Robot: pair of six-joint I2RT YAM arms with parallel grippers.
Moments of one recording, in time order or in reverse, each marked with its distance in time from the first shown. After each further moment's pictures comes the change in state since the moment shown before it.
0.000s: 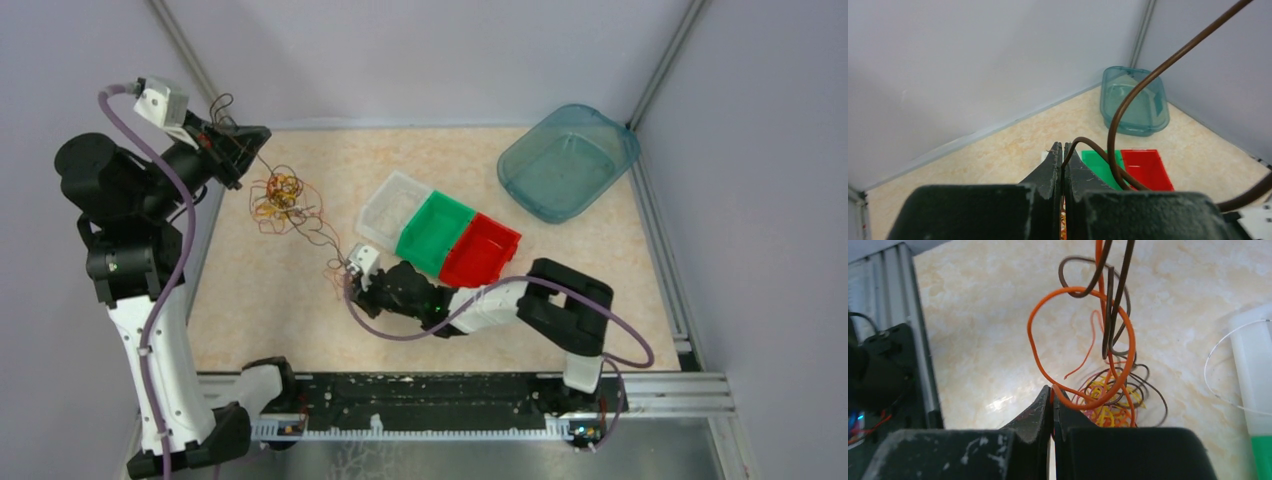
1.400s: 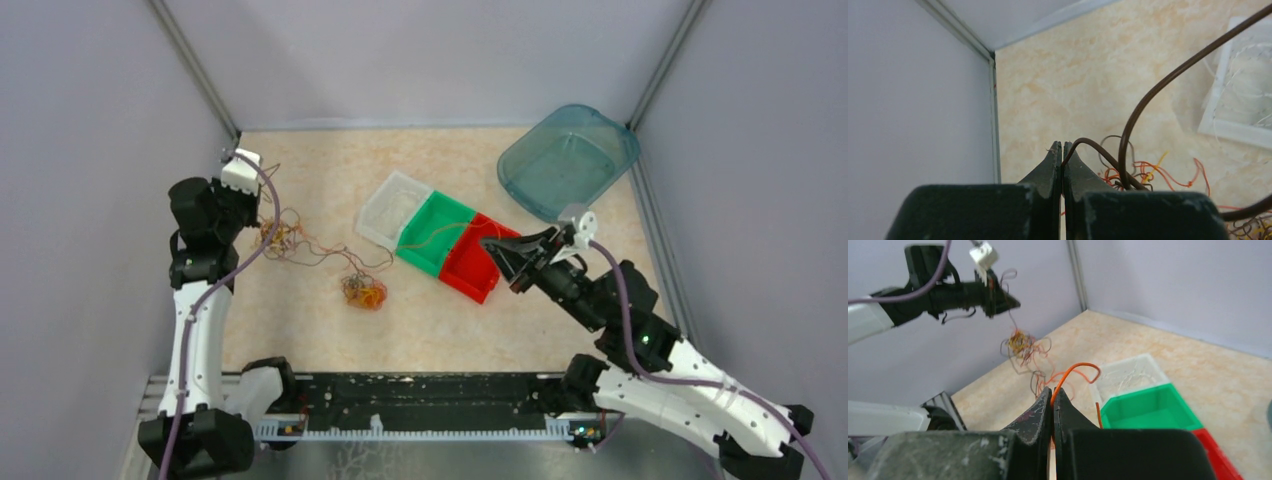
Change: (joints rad) left arm -0.001 -0.084 -0.715 0.261 -0.559 0.537; right arm -0.226 -1.349 -0.248 -0.657 0.082 0.118
